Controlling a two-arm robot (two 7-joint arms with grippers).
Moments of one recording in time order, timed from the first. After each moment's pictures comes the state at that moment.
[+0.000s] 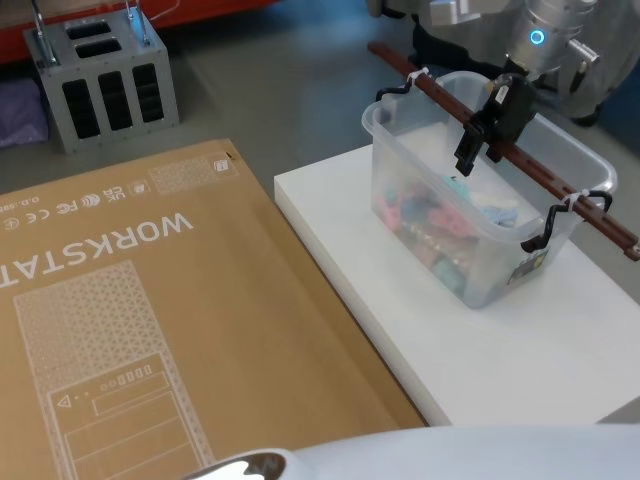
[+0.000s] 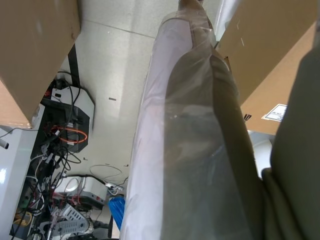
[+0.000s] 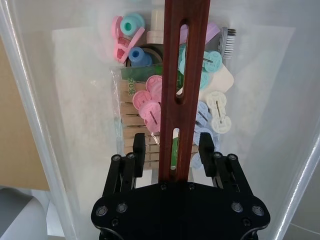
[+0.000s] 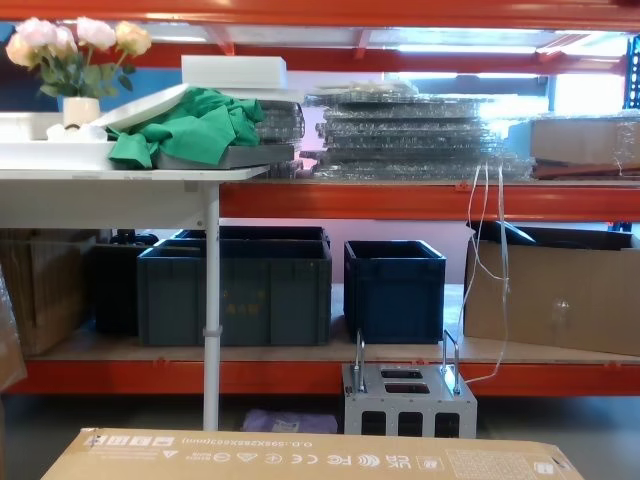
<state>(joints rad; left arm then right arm) -1.47 0.98 1.56 -0.90 0.05 0.15 -1.47 1.04 1.02 -1.00 -1.15 -0.20 -0.06 1.45</state>
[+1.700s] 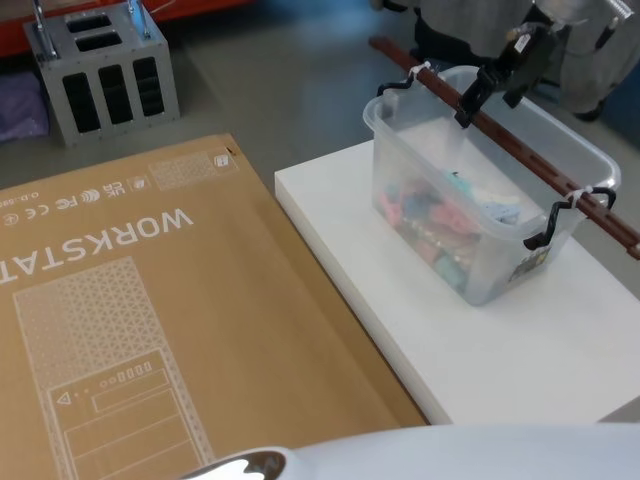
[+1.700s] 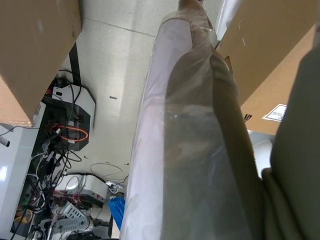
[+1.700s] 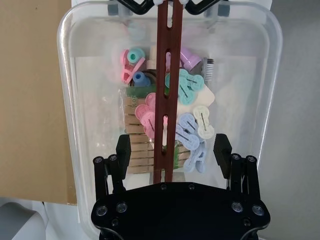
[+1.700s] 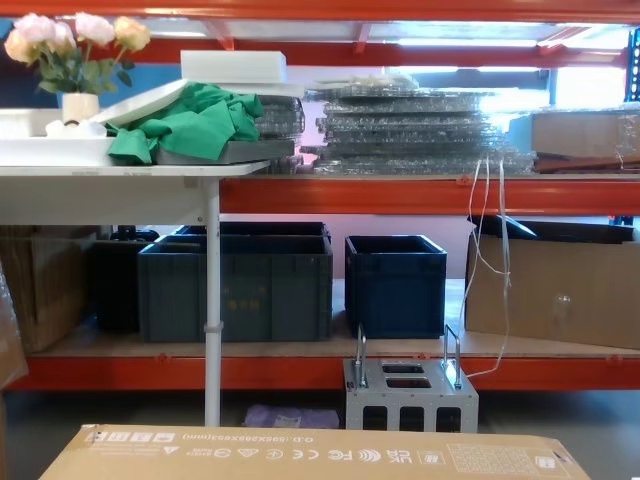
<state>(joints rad) -1.47 0.98 1.56 -0.90 0.05 0.15 -1.47 1.01 1.13 -0.87 -1.31 -0.20 -0.03 1.42</state>
